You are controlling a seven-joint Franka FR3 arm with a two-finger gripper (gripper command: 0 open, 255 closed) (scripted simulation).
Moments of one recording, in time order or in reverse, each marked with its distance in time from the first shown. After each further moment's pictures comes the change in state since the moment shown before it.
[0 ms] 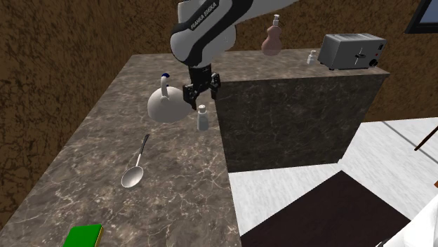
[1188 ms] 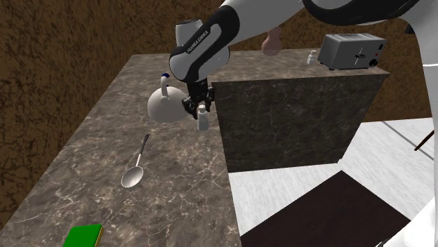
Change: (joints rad) arm 0.012 0.153 -0.011 0.094 -0.028 0.060 0.002
